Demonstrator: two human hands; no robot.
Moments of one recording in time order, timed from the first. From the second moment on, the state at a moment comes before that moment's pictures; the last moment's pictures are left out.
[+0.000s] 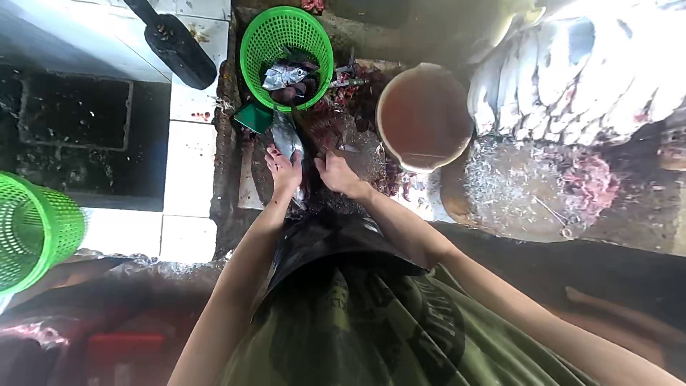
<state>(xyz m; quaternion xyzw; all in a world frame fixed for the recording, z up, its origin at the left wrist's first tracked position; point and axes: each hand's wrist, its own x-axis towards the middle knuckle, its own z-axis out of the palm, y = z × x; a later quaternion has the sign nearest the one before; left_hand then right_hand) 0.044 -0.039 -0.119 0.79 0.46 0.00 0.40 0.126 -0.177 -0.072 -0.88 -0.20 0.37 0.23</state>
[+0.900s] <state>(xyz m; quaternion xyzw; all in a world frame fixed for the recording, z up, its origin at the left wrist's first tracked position) 0.026 -0.033 -0.147 0.87 0.45 0.00 0.20 0.077 -0.237 -0.084 -0.81 -0.07 0.49 0.32</state>
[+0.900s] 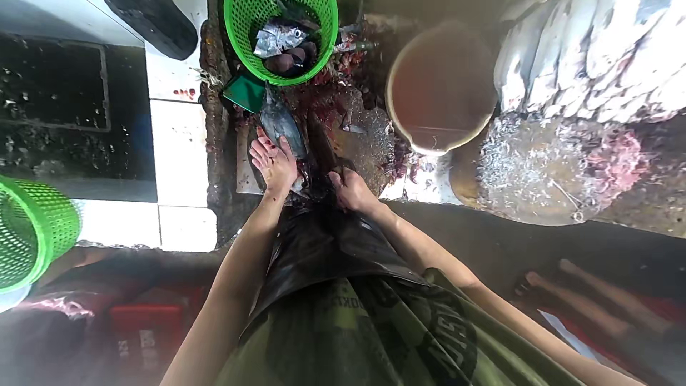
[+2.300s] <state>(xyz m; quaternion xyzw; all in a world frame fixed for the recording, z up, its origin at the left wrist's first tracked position) 0.067 -0.053 -0.103 0.82 0.49 -0.12 0.28 0.135 -0.279 -0.094 -0.93 -0.04 0.30 0.22</state>
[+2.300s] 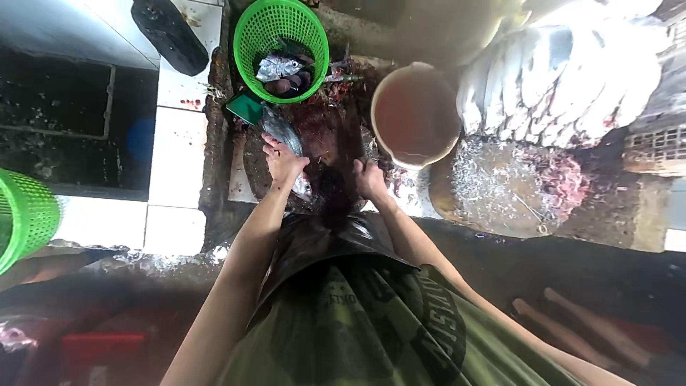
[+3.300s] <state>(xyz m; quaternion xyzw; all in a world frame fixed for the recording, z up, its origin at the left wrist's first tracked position) 0.034 -0.050 -0.124 0.87 0.42 -0.05 0.26 0.100 -0.223 0.031 -0.89 -0.32 0.33 -0.07</state>
